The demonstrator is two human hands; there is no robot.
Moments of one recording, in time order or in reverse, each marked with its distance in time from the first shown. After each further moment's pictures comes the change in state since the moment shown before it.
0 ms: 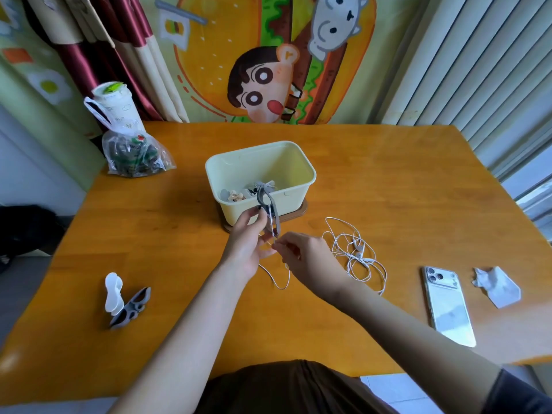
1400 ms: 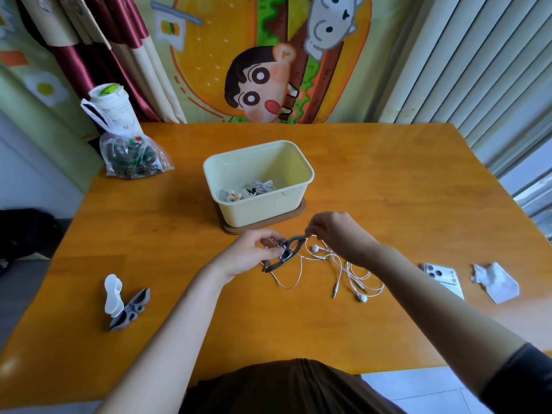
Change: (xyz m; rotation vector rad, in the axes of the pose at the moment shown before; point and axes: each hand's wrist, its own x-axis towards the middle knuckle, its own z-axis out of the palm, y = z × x) left_hand -0.001 0.001 -0.023 0.799 -0.387 0.102; right_hand 0.027 0.037 -0.053 -0.206 -0.228 0.169
